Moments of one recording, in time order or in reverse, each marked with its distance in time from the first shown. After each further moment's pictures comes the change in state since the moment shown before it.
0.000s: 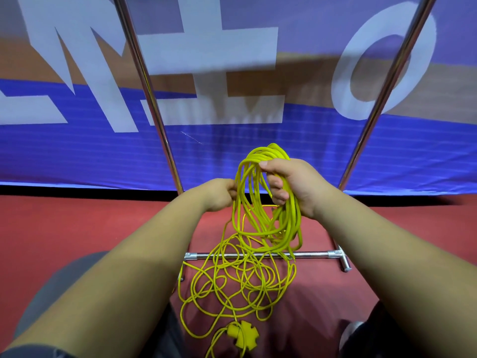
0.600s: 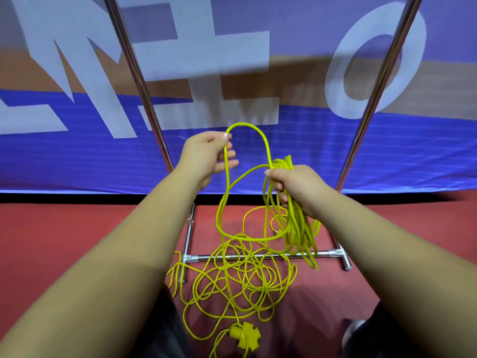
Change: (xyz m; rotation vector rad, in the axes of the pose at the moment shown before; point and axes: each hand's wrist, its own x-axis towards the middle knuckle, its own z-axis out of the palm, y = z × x) left_hand -0.028 0.058 -0.054 -1.094 0.469 0.078; right_hand 0.012 0.019 -0.027 -0.244 0.297 0.021
